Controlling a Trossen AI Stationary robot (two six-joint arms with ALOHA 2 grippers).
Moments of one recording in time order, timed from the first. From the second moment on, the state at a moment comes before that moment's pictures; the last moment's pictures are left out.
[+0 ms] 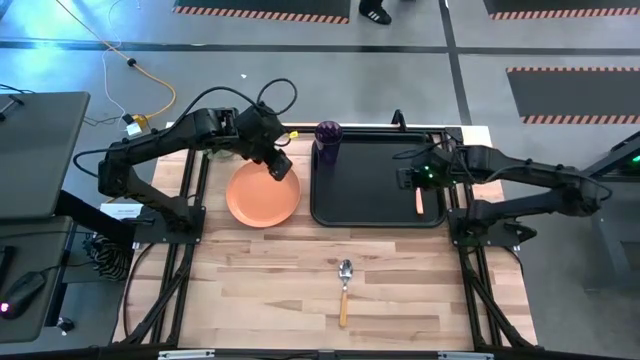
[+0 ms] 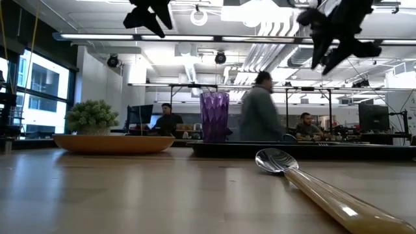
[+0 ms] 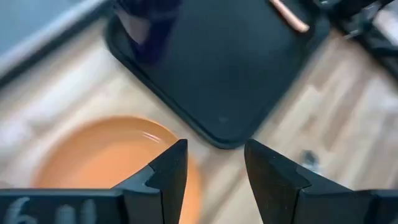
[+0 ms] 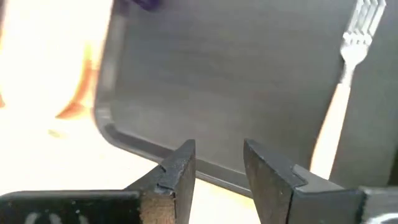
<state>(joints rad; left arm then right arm) 0.28 1.43 1.58 -1.10 -0.03 -0.49 -0.23 1.00 0.98 -1.02 0.14 1.13</state>
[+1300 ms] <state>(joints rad) -0.10 1.69 1.58 -1.21 -0.30 -0.76 -0.13 1.01 1.13 -1.02 0.14 0.99</state>
